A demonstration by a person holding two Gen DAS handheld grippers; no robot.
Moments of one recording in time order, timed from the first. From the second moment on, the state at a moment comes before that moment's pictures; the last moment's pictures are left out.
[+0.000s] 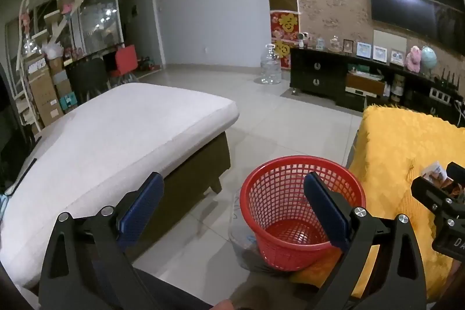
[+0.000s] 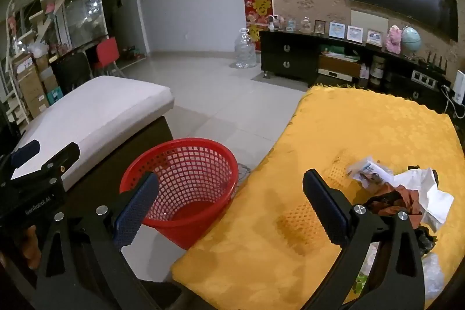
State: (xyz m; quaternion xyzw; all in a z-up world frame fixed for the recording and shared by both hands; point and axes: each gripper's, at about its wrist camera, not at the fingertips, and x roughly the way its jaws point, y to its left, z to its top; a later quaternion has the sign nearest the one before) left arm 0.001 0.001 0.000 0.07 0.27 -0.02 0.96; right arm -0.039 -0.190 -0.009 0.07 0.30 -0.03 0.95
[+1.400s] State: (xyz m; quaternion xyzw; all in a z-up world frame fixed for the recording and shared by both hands) left arm 0.000 -0.002 -0.003 0.06 0.27 -0.03 0.96; right arm -0.040 -0.198 -0.010 0.07 0.30 -0.04 0.95
